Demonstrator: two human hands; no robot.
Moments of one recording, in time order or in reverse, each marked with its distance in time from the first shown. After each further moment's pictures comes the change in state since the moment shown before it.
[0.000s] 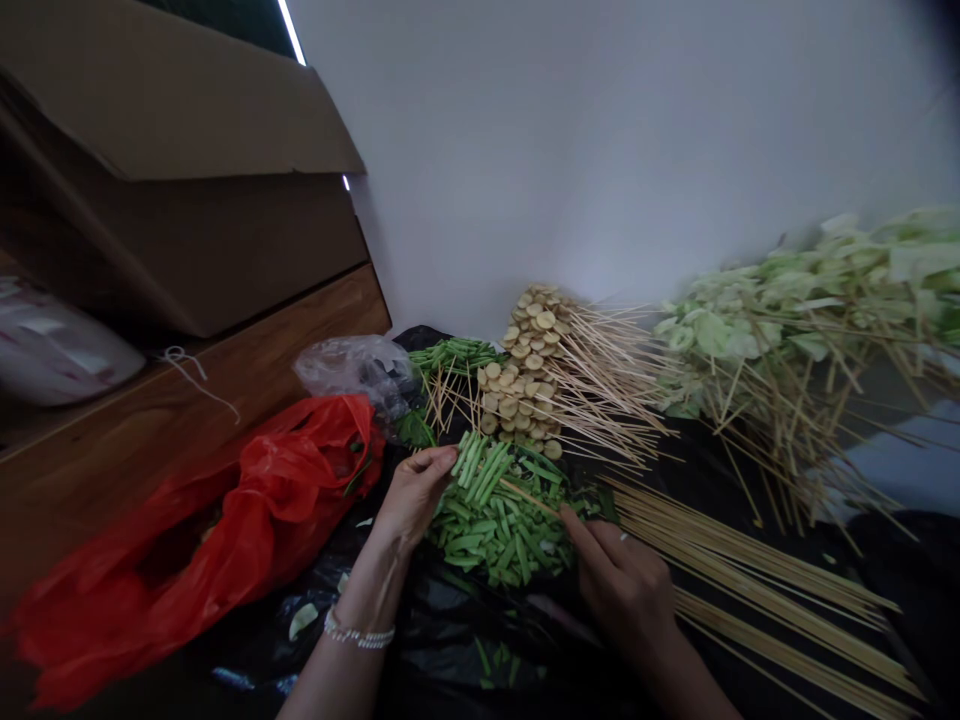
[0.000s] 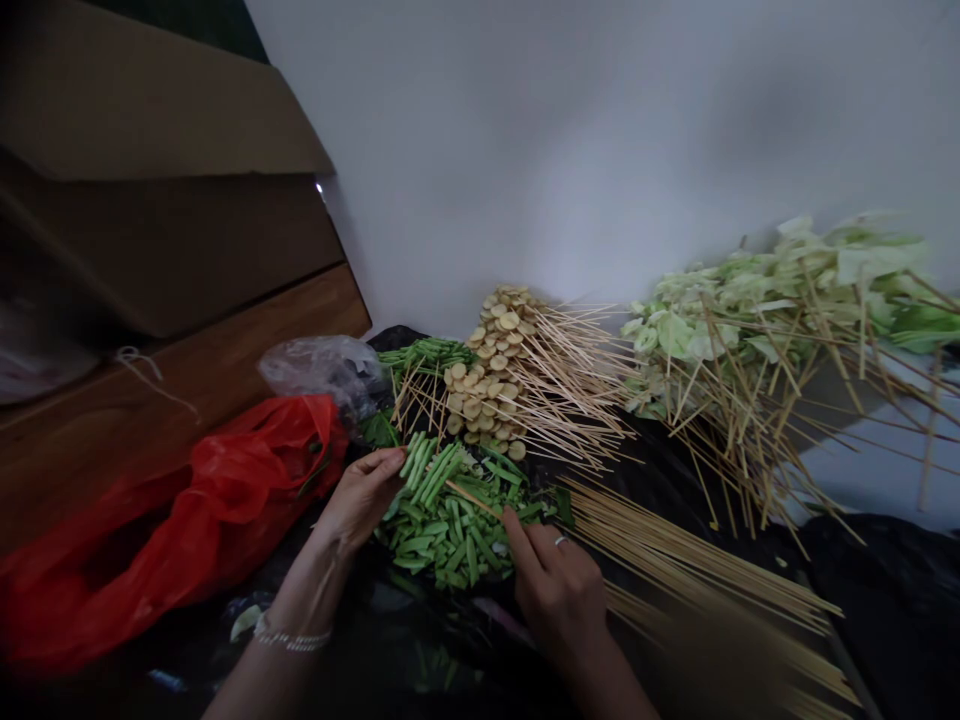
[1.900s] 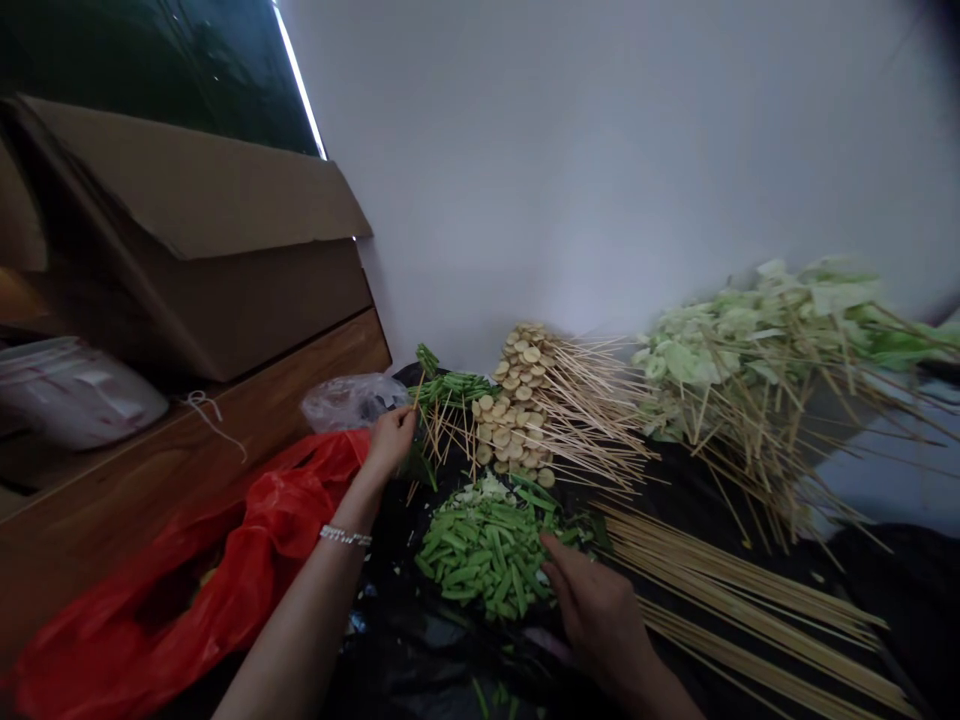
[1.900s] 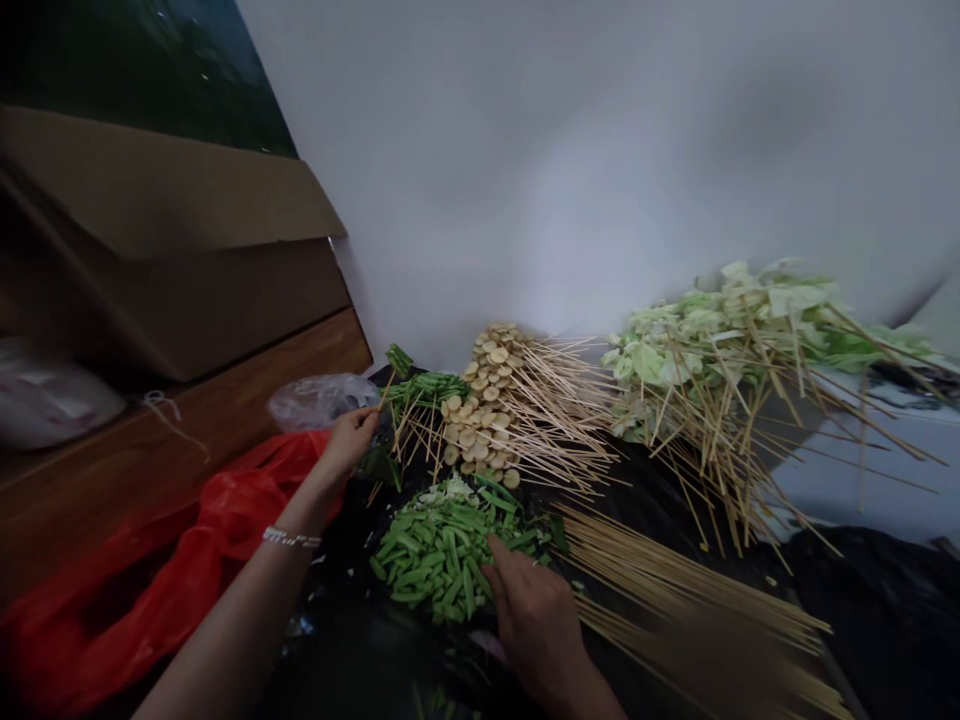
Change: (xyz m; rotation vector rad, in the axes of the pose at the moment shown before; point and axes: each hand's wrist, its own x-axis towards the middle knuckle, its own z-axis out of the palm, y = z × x) left_hand 0.112 0.070 -0.017 1.179 0.120 0.531; right_hand 0.006 -0.019 0.007 0.315 -0.074 0.156
